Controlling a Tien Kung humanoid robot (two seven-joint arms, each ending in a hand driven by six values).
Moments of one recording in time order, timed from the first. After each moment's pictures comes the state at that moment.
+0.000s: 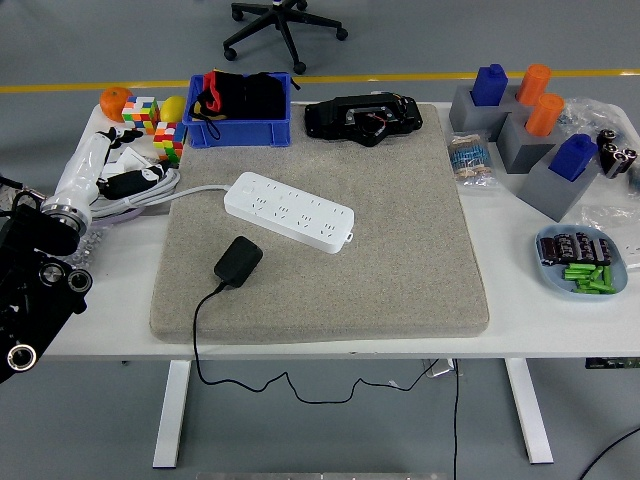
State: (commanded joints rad) left arm -0.45 0.35 -1.12 -1.20 1.71 0.22 0.31; right arm -0.05 -0.35 1.05 0.44 -1.28 -0.17 -0.13
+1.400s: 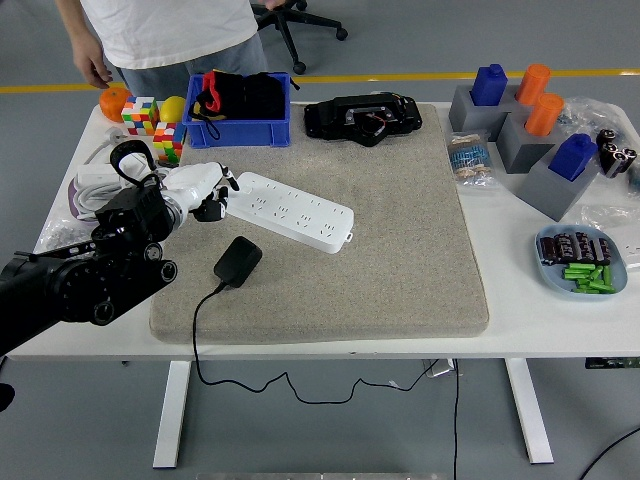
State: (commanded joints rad) left arm -0.89 0.23 -0.37 -0.81 1.56 0.16 0.34; right arm -0.04 -0.34 1.04 0.44 -1.25 -0.17 -0.13
